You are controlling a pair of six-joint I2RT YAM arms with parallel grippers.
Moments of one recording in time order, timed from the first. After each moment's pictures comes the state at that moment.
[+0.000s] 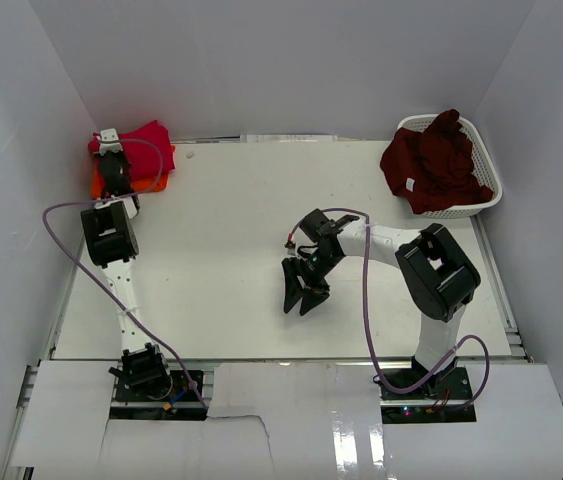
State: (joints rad) left arm 0.30 2.73 1.96 0.93 -0.06 0.10; right arm 0.72 1.86 1.16 -0.71 -0.79 0.41
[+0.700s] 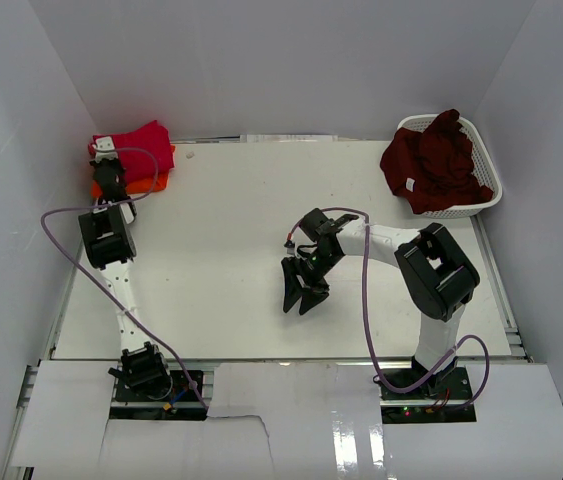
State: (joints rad) left arm 0.33 2.78 1.98 1.03 -0.04 0.12; right arm 0.72 1.87 1.17 -0.72 -0.79 0.41
